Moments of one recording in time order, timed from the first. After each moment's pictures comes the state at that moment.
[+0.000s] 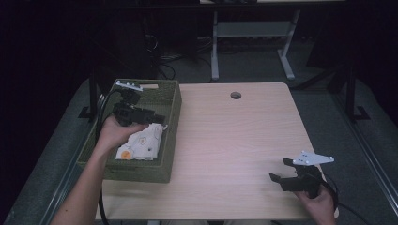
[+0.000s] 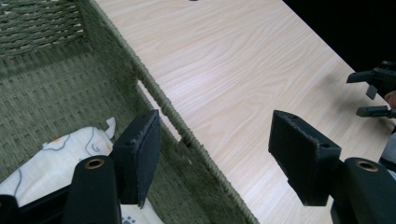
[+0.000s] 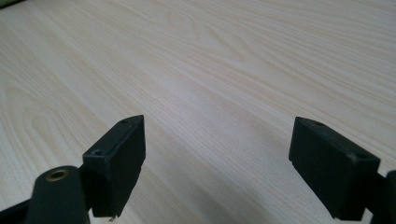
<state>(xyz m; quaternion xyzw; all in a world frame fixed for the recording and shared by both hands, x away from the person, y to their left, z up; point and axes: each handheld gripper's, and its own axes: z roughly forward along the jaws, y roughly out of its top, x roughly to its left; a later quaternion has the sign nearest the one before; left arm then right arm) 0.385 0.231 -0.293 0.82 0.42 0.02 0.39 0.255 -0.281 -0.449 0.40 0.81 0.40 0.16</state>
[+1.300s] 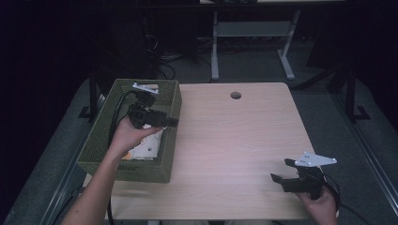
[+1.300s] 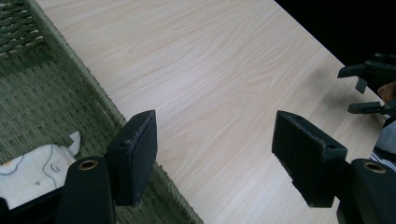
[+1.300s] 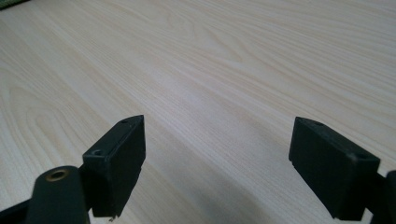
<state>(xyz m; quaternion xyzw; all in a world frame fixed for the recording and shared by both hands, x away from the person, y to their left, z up) 0.381 0.194 -0.297 0.83 0.40 0.02 0.39 0.250 -0.284 -0.447 0.40 0.81 0.40 0.16</state>
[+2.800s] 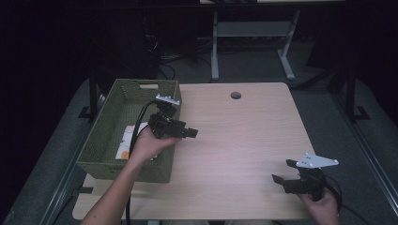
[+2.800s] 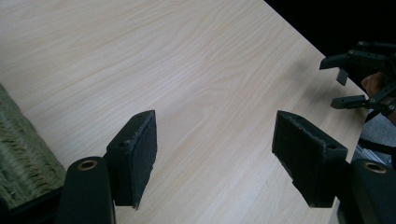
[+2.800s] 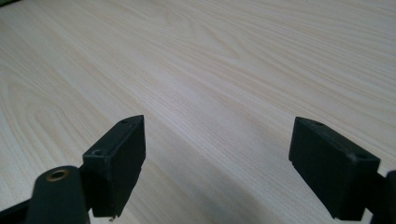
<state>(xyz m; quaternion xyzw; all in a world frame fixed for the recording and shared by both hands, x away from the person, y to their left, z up) 0.369 0.144 -0.325 0.84 0.38 -0.01 0.39 0.247 -0.286 -0.446 0.40 0.81 0.40 0.17</state>
